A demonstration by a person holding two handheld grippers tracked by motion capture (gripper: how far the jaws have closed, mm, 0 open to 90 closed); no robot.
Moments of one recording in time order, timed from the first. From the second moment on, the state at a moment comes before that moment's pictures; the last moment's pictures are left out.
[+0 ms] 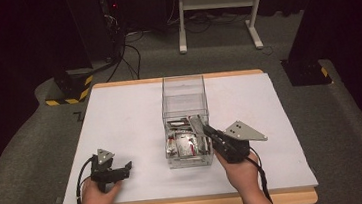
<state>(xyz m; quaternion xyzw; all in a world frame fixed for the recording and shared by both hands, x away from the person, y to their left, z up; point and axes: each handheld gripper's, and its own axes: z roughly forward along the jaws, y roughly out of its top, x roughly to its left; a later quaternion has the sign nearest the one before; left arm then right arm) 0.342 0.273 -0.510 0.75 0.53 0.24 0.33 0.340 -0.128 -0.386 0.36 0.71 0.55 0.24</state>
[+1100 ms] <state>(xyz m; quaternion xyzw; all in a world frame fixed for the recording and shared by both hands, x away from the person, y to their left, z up) 0.342 0.273 -0.510 0.75 0.53 0.24 0.33 0.353 -0.176 -0.380 0.42 0.67 0.55 0.28</state>
